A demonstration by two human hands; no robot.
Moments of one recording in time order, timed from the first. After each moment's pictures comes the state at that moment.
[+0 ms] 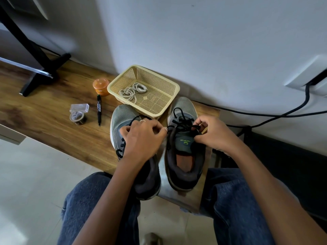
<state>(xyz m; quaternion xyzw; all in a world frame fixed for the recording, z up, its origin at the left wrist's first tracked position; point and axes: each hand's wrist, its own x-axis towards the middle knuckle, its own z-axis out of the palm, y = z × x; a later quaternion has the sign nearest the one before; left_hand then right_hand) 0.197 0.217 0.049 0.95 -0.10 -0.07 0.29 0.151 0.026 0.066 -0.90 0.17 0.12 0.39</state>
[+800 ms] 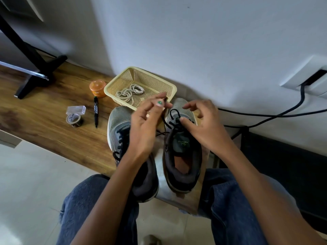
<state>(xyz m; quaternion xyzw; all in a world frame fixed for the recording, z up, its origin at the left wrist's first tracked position) 0.195 0.201 0.078 0.68 -0.13 -0.05 0.72 0.156 0.045 0.070 -0.91 0.10 -0.09 0.40</state>
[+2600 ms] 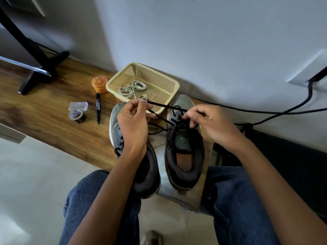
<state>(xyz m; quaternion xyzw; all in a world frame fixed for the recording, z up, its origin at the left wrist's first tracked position) 0.206 0.204 0.067 0.66 0.11 0.00 0.75 0.155 0.032 0.080 -0.87 0.05 0.01 0.48</state>
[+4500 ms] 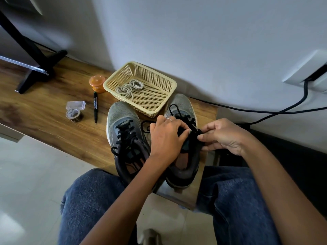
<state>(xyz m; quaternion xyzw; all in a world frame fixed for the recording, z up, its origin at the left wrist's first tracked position) 0.176 0.161 0.026 0.93 -0.20 -0.01 0.31 0.138 0.004 0.070 -0.70 0.29 0.21 0.62</state>
